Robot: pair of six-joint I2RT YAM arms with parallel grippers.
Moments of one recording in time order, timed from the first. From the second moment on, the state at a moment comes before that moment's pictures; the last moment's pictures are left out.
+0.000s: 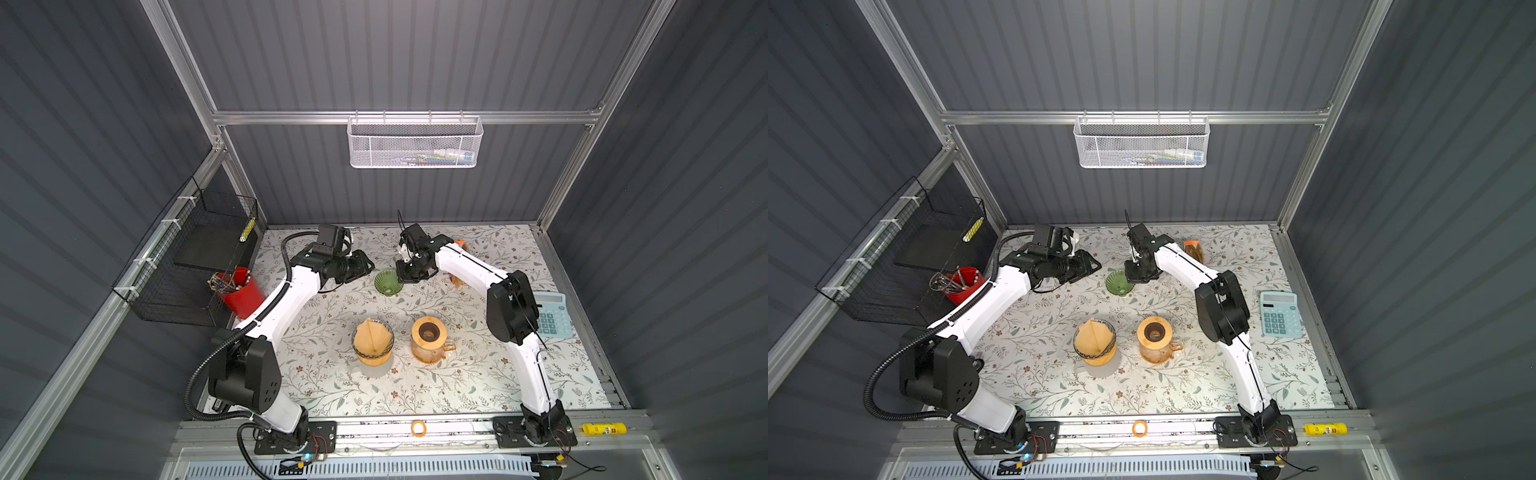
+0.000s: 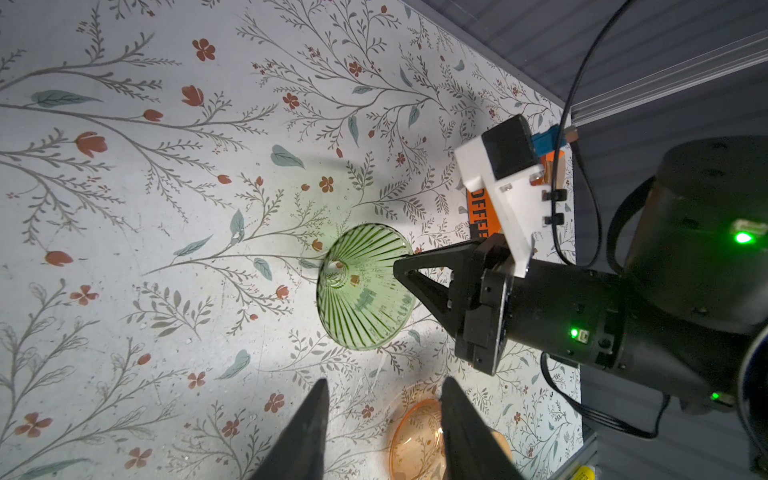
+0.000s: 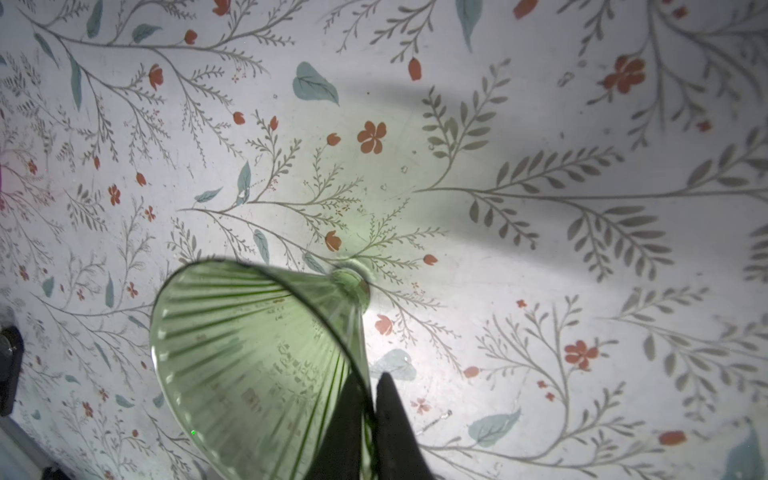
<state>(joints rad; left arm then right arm) -0.33 1.57 1.35 -0.61 0.35 -0.57 0.60 2.28 1.99 -0.85 -0.23 0.40</state>
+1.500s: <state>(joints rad) -0.33 1.55 1.41 -0.65 0.43 -0.50 0.55 1.72 1.69 -0.95 -0.25 0.41</state>
